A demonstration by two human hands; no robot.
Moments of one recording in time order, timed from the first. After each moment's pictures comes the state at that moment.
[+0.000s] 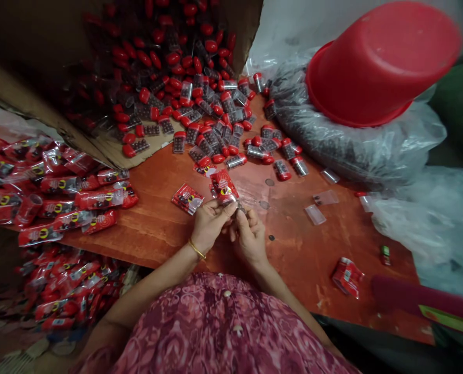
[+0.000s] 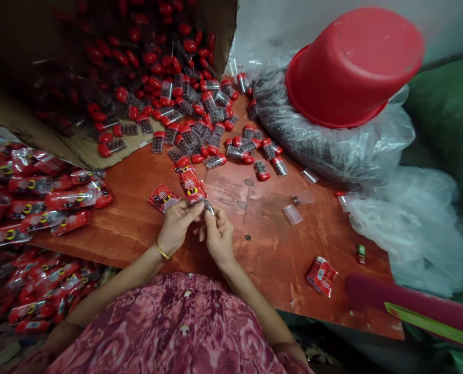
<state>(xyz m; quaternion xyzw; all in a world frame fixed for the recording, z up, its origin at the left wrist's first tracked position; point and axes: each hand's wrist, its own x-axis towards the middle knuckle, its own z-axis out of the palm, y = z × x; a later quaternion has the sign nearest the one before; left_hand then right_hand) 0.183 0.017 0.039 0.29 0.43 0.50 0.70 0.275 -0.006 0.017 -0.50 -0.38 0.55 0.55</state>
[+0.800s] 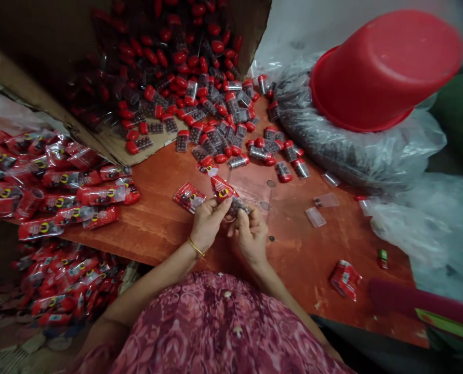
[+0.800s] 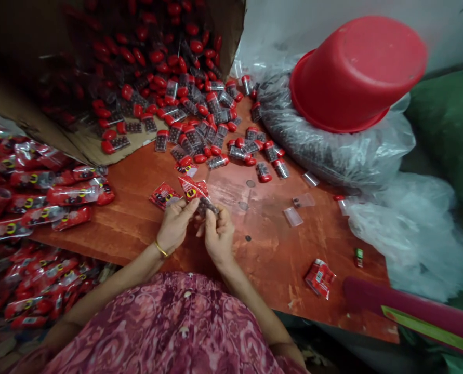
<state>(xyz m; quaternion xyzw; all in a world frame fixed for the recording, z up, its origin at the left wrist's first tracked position) 0.179 0.020 0.034 0.26 0.44 0.52 0.68 0.268 -0.007 0.029 -0.54 -0.42 0.47 0.56</state>
